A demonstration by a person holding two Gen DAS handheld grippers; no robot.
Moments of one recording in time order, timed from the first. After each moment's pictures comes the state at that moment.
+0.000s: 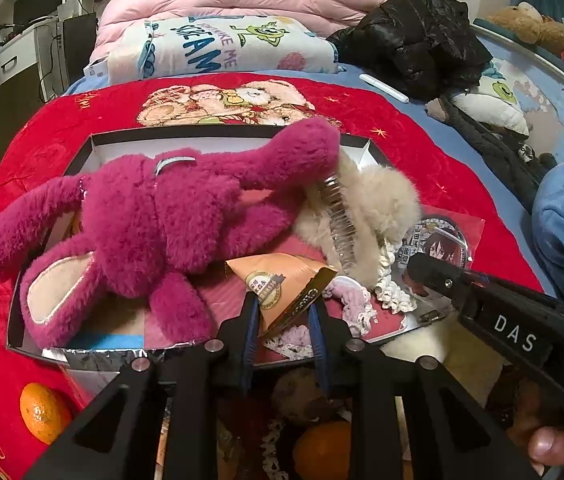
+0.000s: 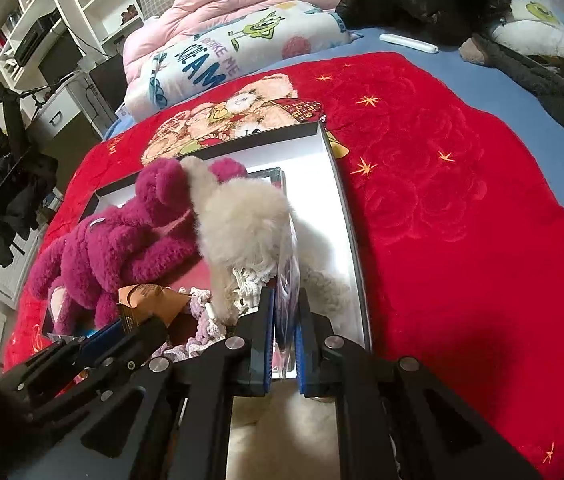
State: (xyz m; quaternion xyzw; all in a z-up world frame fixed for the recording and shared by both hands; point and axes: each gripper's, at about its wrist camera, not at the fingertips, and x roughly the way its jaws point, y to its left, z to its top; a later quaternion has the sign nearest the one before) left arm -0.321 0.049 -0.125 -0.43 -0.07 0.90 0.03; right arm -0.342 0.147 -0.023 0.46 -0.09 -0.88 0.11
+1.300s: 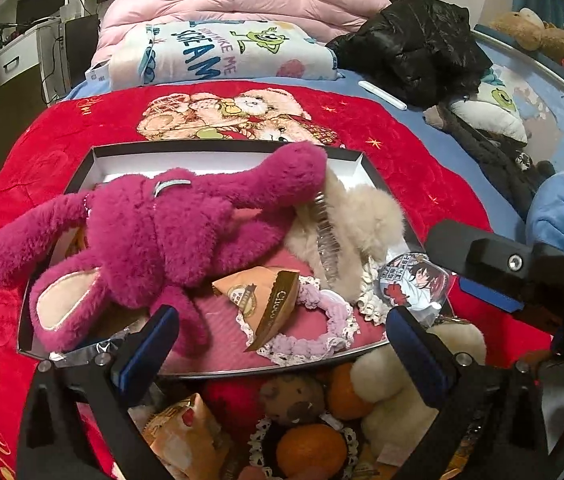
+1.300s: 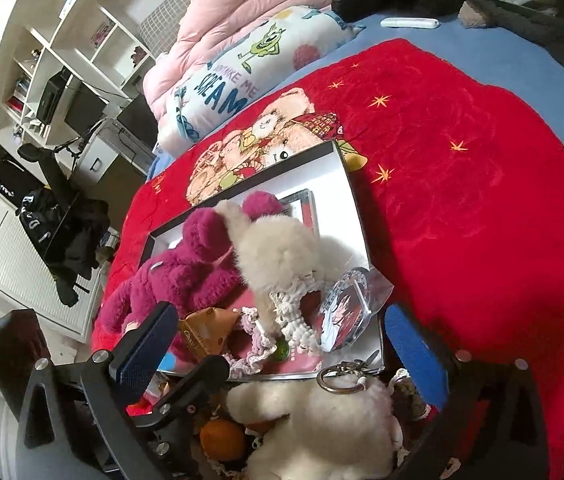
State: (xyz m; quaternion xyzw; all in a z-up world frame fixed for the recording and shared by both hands) left arm -0.322 0.050 -0.106 -0.43 -0.08 0.90 0.03; right arm -0.344 0.178 -0.002 0.45 -0.21 -0.85 0.18
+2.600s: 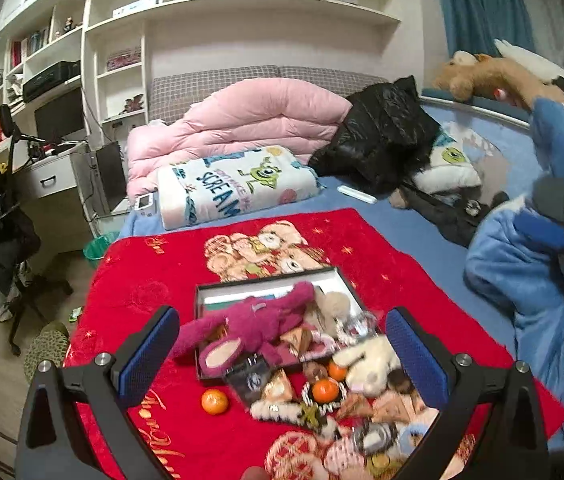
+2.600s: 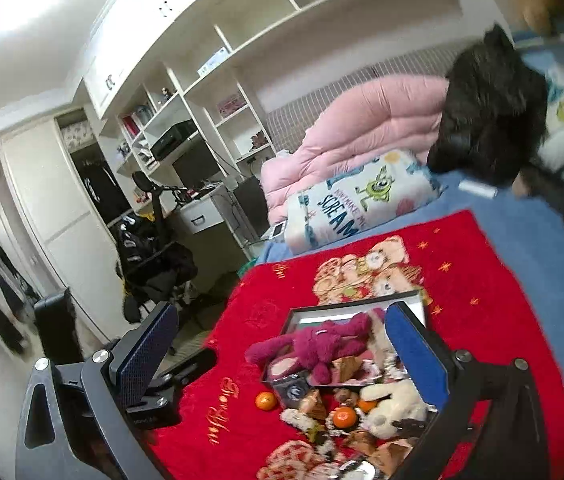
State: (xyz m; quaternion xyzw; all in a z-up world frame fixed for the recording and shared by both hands) left arm -0.138 0.019 0.118 -0.28 0.01 0.96 0.03; right arm -0.163 0.185 0.237 0.23 -0.16 -0.92 0.28
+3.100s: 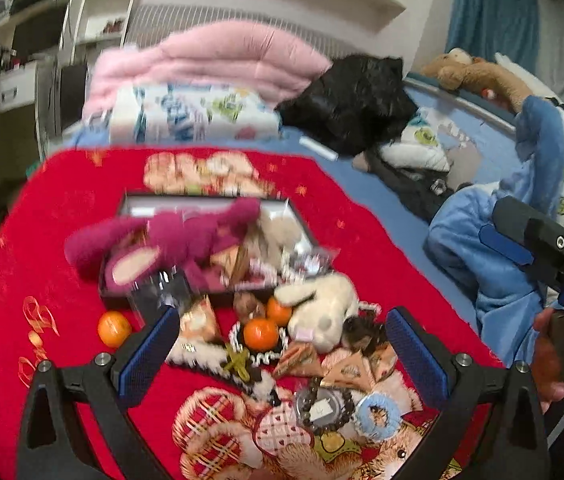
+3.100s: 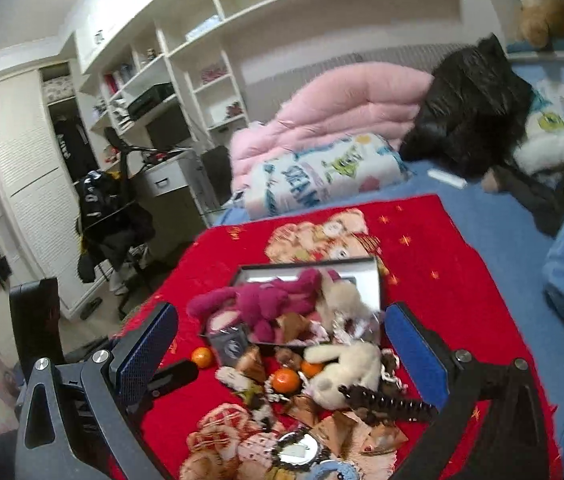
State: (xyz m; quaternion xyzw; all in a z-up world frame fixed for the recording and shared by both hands) left arm -0.157 0.035 -0.009 -0.35 -0.10 0.93 0.10; right arm -0.158 0.189 0.147 0.27 -0.10 -0.93 0.23
